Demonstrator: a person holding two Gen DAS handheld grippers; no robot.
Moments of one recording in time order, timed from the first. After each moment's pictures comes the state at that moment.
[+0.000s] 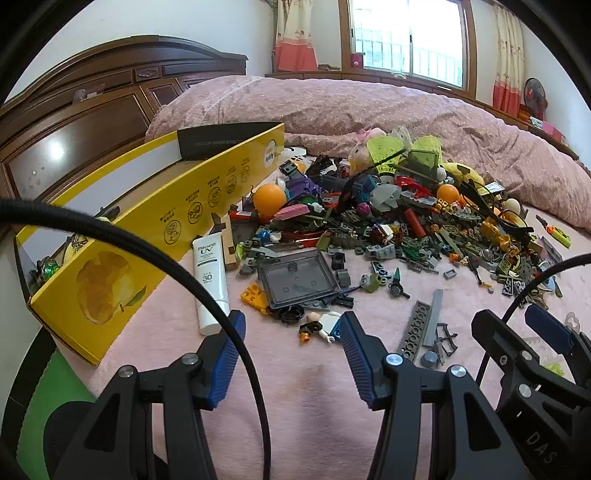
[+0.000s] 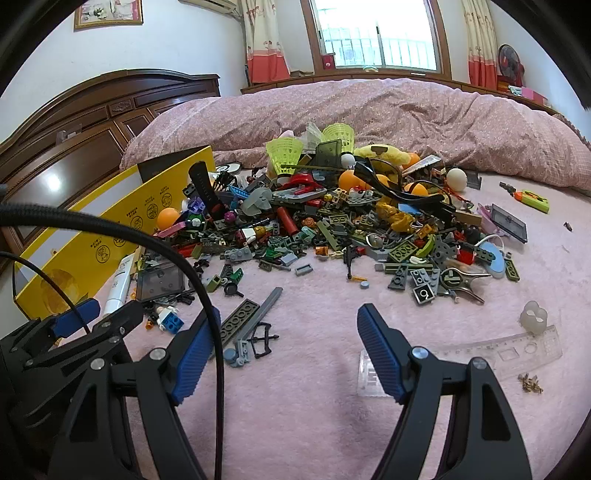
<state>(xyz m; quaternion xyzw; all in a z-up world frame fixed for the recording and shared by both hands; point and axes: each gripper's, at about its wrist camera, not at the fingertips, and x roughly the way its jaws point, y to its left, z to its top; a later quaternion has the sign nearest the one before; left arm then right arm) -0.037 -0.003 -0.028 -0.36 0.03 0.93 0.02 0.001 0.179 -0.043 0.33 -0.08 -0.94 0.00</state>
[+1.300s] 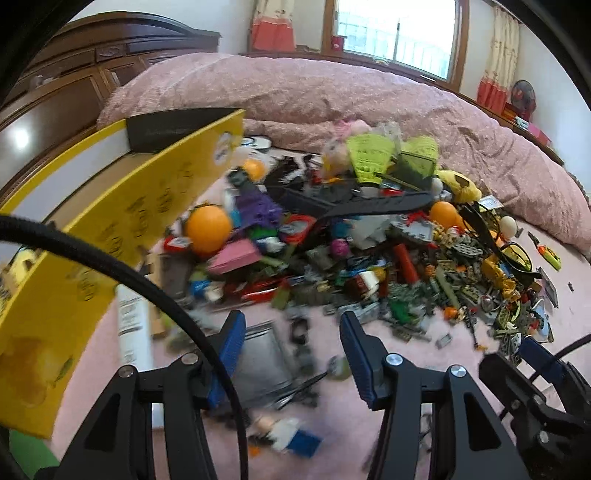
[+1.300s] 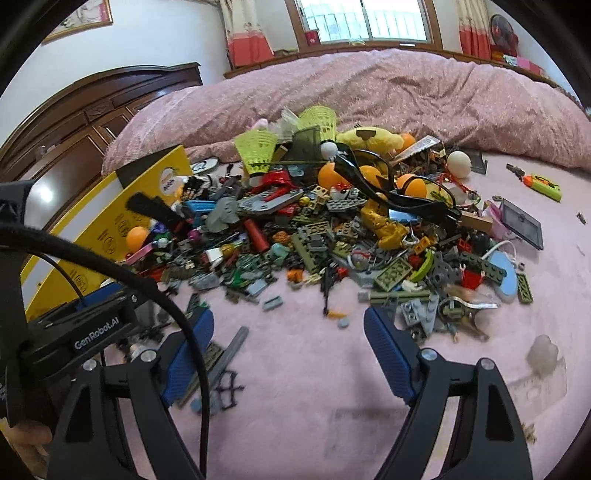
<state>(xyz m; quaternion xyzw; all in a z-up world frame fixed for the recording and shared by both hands) -0.135 0.023 -0.033 -0.41 0.00 0.91 0.09 -0.058 0.219 -0.043 0.38 -0.12 -0.92 -0.01</state>
